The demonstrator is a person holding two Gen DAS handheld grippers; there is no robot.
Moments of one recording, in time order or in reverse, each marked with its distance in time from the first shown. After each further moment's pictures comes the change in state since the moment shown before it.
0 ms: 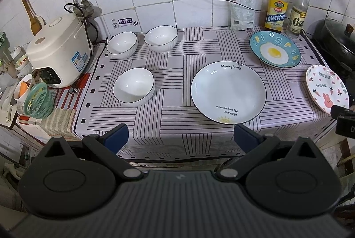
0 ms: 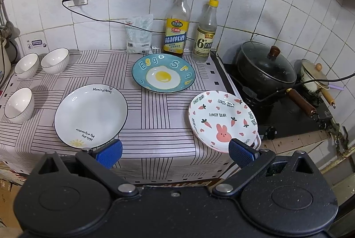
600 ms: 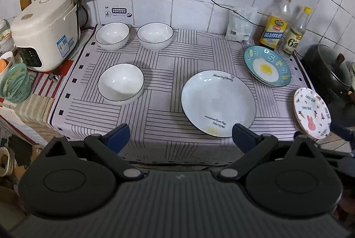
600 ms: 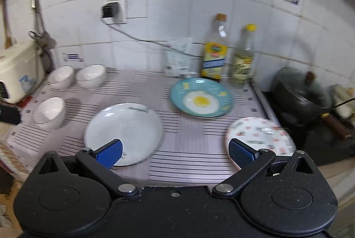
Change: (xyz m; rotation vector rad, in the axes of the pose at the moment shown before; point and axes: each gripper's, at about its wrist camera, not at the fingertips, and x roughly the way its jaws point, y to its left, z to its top) left arm 0.030 0.046 0.010 -0.135 -0.006 -0.150; right arm 0.017 0.019 -0.014 -0.060 -0.176 0.225
